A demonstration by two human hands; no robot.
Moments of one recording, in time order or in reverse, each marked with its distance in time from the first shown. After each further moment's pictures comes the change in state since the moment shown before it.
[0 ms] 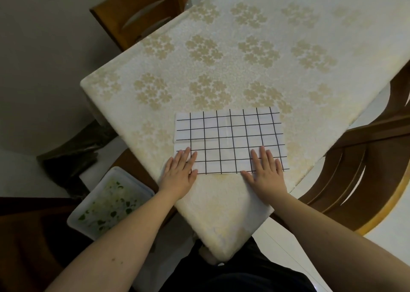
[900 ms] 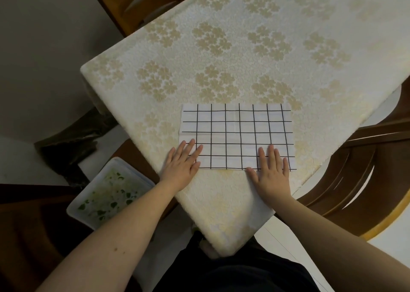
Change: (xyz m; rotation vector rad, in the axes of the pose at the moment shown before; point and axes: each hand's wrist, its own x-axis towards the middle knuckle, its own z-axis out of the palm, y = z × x) left_hand 0.008 -0.016 -0.001 -0.019 -0.010 0.050; right_hand -0.005 -0.010 0.008 -0.034 0.088 0.039
